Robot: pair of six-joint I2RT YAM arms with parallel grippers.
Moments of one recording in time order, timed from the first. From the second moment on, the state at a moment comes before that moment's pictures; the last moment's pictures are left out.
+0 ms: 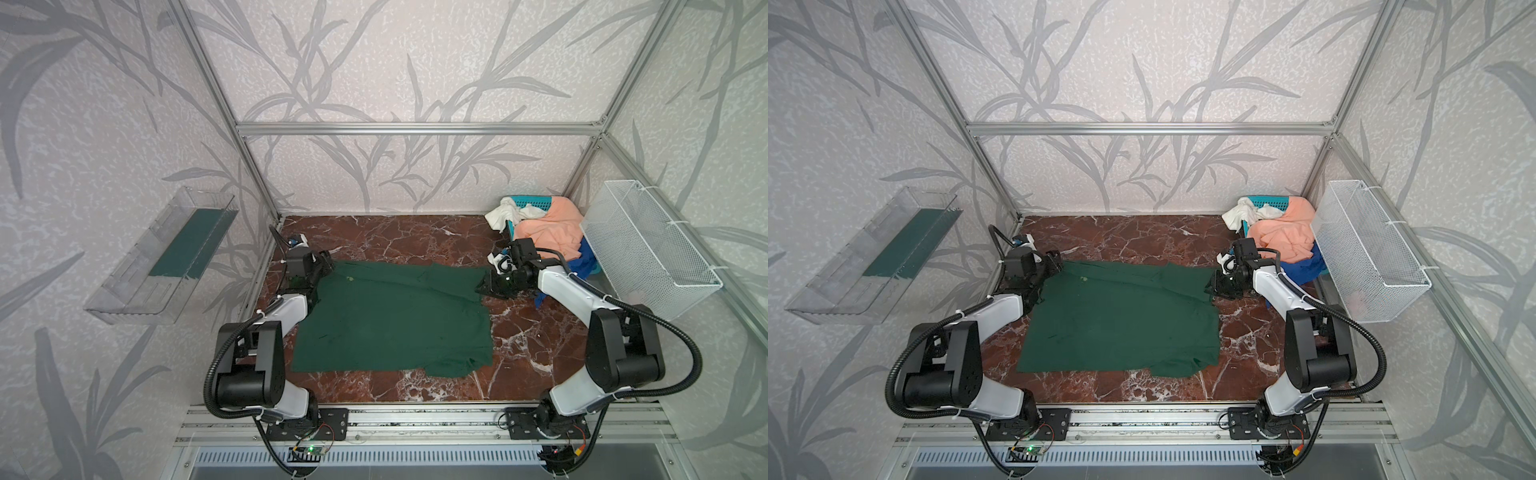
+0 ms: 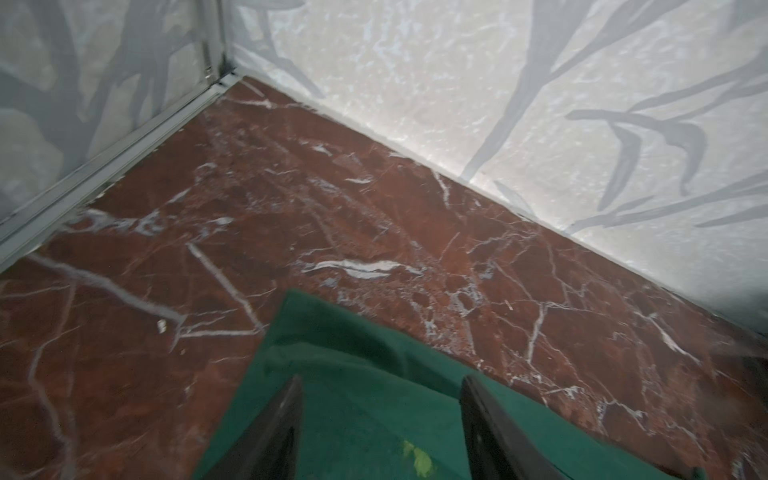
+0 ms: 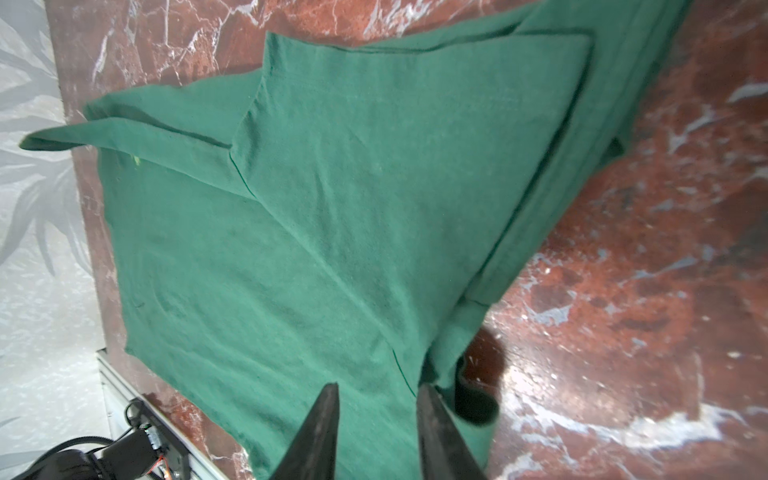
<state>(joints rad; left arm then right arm) 0.06 1.49 0.76 0.24 -0.04 -0.43 0.14 1.59 1.07 -0.64 -0.47 0.29</state>
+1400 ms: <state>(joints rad) 0.12 1.84 1.10 -0.08 0.11 -0.50 0.51 2.62 2.49 -1.22 0.10 0.25</state>
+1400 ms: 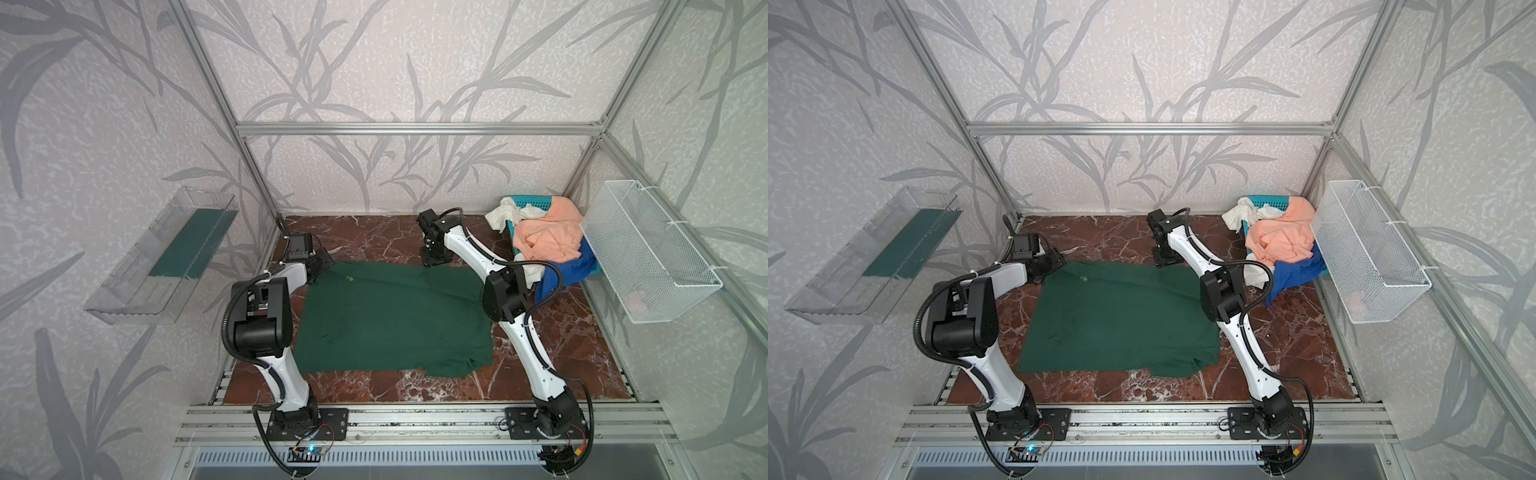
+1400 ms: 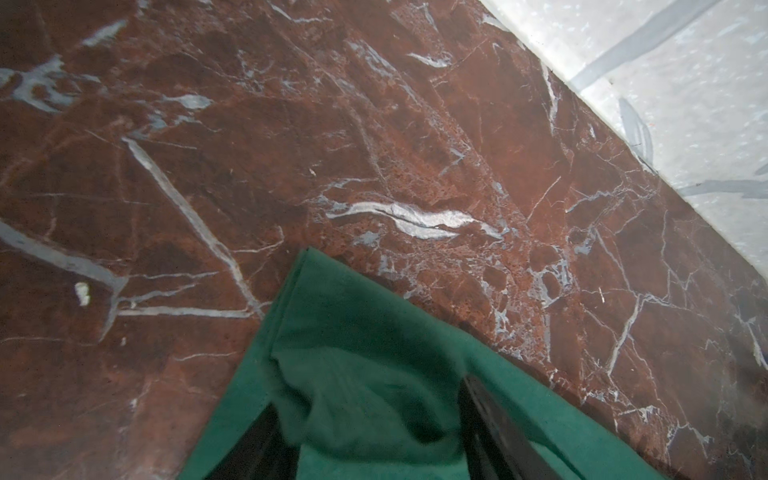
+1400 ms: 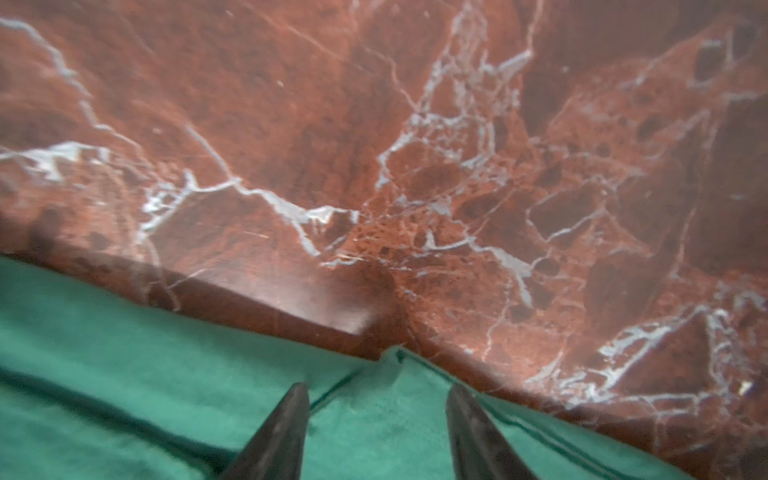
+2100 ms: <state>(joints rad) 0.13 1.84 1.10 -0.08 0.15 -0.51 0.51 2.63 2.50 -1.28 0.14 0.26</state>
